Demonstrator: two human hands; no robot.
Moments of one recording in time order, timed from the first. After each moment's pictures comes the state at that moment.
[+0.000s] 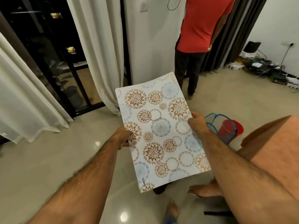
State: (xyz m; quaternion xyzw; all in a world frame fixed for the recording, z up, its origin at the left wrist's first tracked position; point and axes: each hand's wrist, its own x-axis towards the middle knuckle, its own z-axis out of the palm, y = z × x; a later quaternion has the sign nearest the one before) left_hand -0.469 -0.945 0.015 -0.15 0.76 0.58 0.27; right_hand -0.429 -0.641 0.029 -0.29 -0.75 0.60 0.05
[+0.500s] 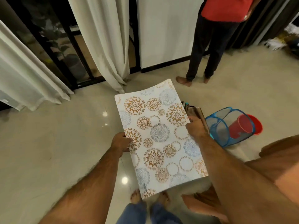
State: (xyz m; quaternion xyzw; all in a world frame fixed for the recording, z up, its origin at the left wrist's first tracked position) left_hand -0.514 -0.867 -0.102 -0.29 0.73 0.58 0.23; right_hand -0.529 -0.570 -0.069 -0.27 -0.83 0.48 -0.10
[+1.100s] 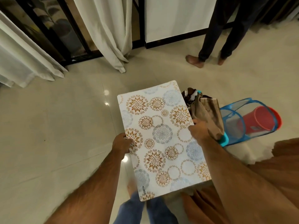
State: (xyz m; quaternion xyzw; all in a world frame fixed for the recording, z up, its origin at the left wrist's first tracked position) left_hand -0.544 -0.863 -0.233 -0.37 0.72 0.54 0.25; right_hand -0.579 -0.563 -0.195 -0.35 -0.81 0.43 -0.19
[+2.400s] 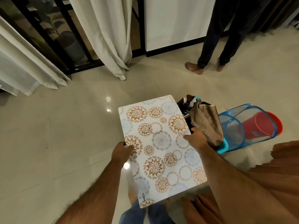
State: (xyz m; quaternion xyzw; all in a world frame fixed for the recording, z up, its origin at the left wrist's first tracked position) left_hand -0.540 -0.862 -0.230 -0.33 0.80 0.45 0.24; right_hand -0.580 -0.550 -0.217 -0.30 -0.86 0.34 -0.24
